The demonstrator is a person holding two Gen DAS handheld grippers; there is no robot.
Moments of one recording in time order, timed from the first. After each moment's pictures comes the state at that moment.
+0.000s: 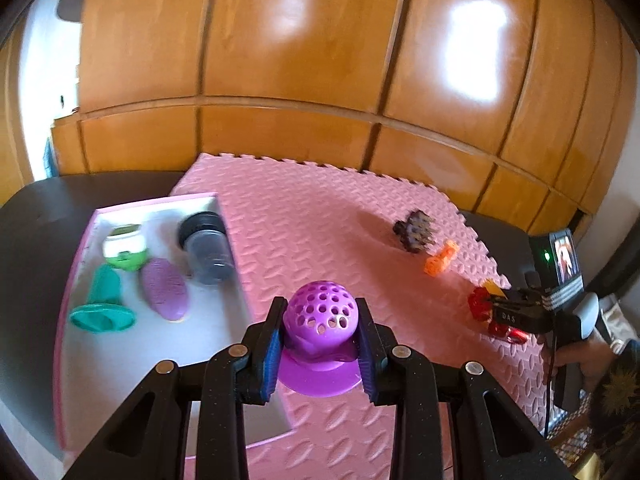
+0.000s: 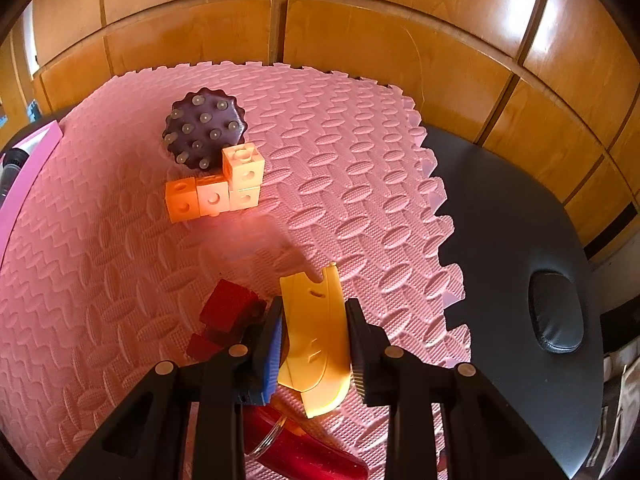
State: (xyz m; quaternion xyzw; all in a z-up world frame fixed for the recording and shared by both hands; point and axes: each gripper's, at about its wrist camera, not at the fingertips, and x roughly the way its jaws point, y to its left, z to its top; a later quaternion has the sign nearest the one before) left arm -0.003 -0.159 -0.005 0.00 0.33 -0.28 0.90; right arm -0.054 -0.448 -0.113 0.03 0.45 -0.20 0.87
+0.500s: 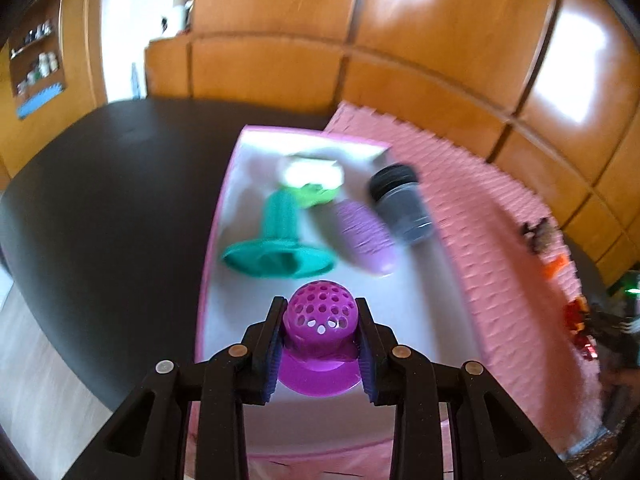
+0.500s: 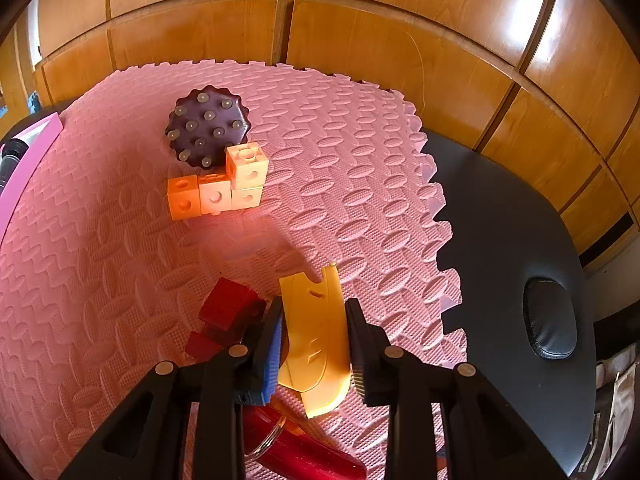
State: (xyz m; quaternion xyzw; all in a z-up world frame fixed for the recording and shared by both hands) left arm 0.055 -0.046 -0.056 -0.03 0.43 -0.13 0.89; right arm -0.054 -0.445 -0.112 0.02 0.45 -0.20 0.87
